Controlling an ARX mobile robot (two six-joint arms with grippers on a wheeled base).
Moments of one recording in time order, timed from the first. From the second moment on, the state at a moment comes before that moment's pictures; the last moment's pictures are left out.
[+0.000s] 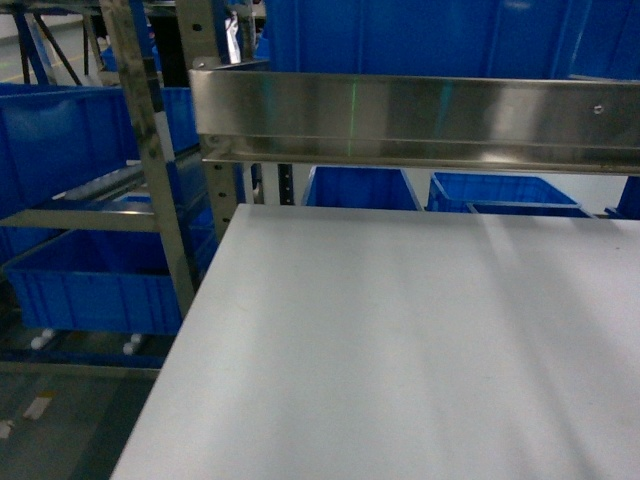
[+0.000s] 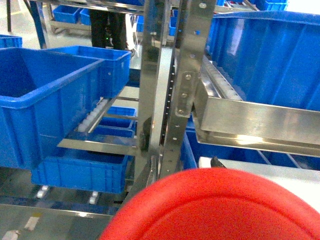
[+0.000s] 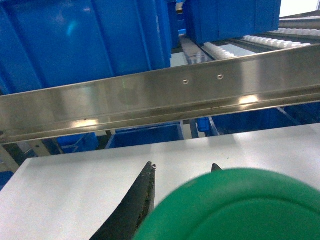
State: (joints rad) left arm -0.03 1.01 0.56 0.35 -0.05 -0.13; right arm -0.03 1.13 0.31 0.76 -0.03 0.19
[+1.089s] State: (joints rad) left arm -0.03 1.01 0.56 0.35 -0.05 -0.13; right arm -0.03 1.13 0.31 0.76 -0.03 0.19
